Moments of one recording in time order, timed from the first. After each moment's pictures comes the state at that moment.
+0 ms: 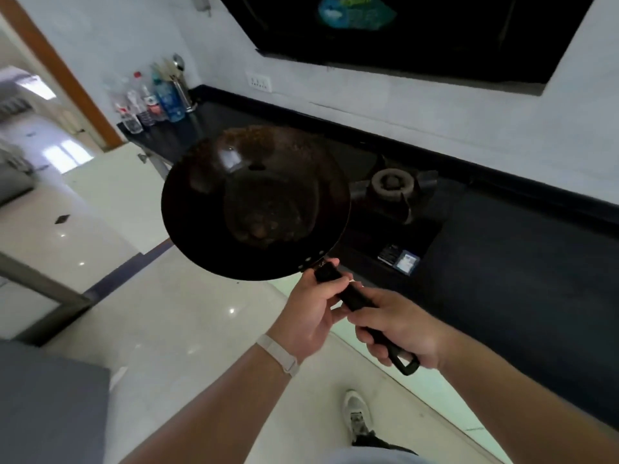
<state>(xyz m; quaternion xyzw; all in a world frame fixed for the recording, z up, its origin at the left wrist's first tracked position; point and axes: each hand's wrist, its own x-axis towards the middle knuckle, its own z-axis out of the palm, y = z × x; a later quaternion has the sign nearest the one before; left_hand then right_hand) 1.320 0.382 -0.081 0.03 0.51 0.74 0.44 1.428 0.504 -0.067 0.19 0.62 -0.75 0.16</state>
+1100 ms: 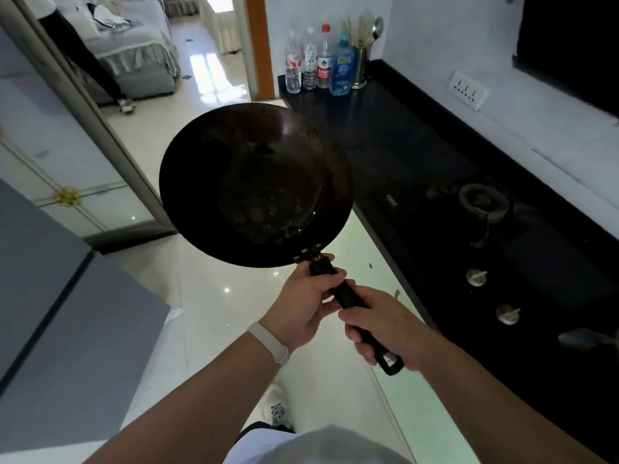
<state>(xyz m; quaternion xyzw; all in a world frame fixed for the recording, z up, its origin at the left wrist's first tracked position) 0.962 0.220 -0.103 -0.12 0.49 0.82 0.25 1.006 0.369 -0.082 0.07 0.69 -0.65 0.31</state>
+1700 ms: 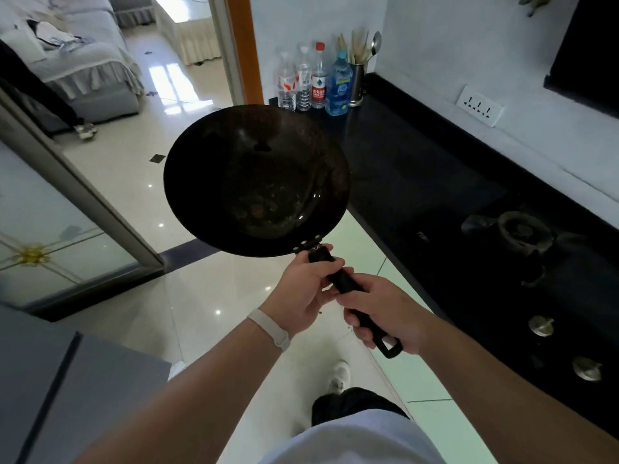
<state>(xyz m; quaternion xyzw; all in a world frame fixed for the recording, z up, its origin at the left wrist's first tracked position) 0.756 0.139 -0.097 -0.09 0.48 0.82 0.31 0.820 0.281 -0.074 0.11 0.66 -0.69 0.27</state>
